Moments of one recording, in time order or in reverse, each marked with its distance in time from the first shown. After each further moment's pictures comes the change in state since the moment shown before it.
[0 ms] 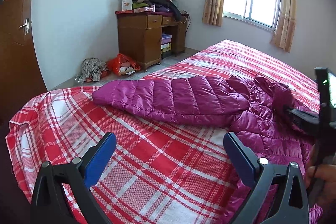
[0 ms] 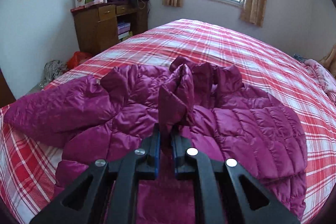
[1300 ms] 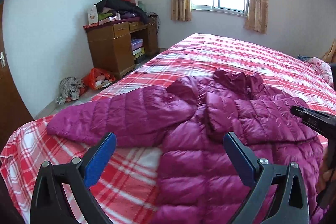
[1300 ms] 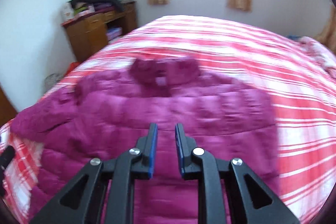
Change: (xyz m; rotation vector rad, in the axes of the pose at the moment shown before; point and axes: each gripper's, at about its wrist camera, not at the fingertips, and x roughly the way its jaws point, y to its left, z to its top) left arm 0.022 -0.140 0.023 0.183 0.007 -0.088; right arm -0.020 -0.151 -0.019 0.157 0.012 -0.008
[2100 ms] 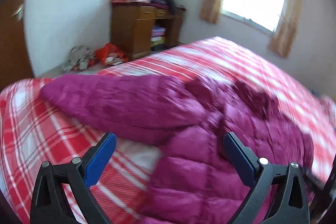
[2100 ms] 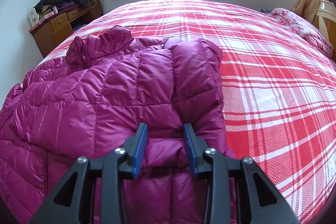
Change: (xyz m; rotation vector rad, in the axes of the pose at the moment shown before) left arm 0.024 0.055 -0.008 -0.354 0.015 0.056; right arm 0.039 -0.083 -0.036 0.119 0.078 -0.103
